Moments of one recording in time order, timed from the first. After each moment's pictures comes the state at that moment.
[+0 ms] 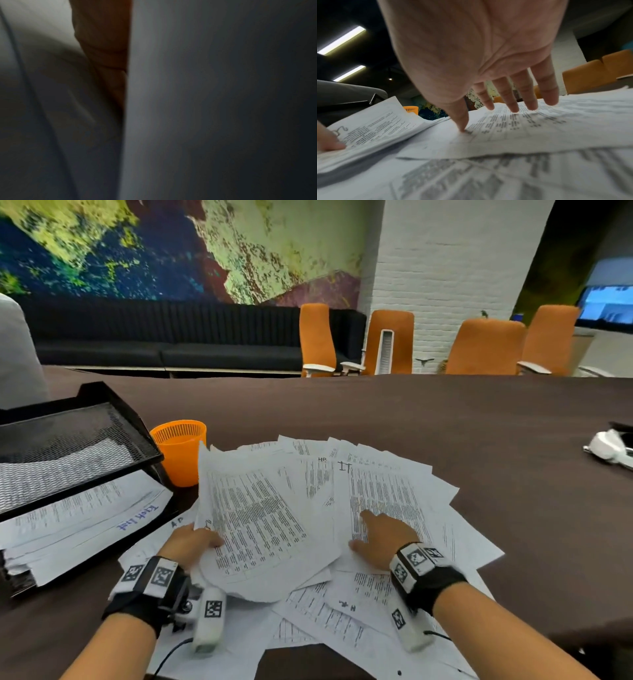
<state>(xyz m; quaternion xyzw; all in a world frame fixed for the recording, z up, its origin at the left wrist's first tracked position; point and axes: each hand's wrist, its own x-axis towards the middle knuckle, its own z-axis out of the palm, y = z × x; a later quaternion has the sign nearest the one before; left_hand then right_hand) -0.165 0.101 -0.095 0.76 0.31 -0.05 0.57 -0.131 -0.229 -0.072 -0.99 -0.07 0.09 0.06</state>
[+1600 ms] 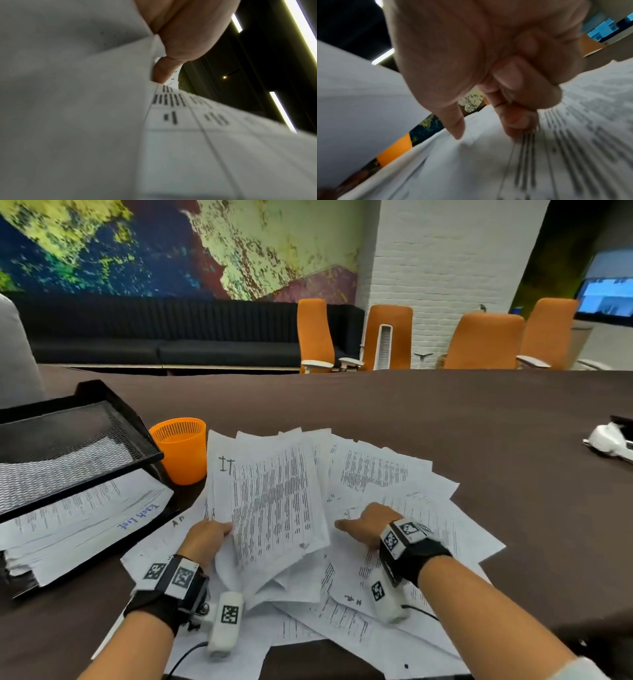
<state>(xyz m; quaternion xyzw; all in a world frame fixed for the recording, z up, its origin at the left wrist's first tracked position) -0.147 0.078 -0.109 0.74 0.31 0.00 0.60 -0.106 -0.213 -0.068 -0.97 0.01 0.15 0.18</state>
